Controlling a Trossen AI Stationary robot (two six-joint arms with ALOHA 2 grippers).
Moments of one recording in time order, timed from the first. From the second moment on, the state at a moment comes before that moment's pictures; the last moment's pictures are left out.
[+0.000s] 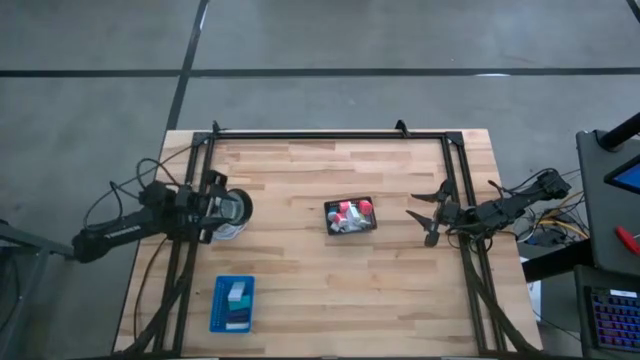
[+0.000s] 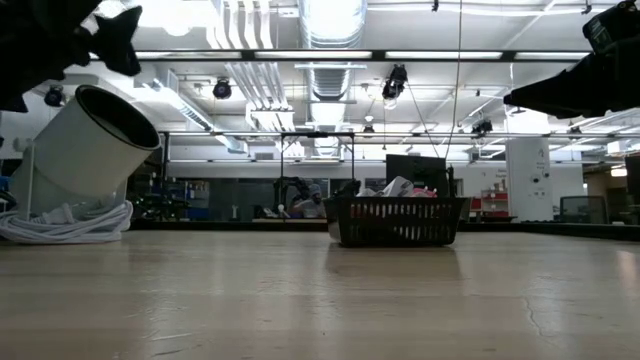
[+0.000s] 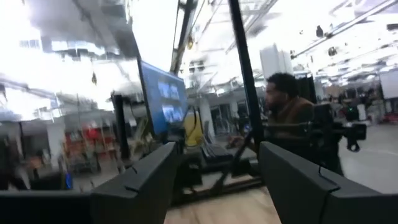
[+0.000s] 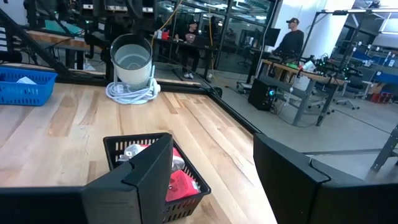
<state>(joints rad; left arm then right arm) 0.33 0.00 0.00 0.42 0.55 -0.03 0.46 0.08 0.01 0.06 0.81 -0.16</state>
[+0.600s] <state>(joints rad) 0.33 0.00 0.01 0.22 0.56 -0.05 0.46 0.08 0.01 0.06 0.81 -0.16</state>
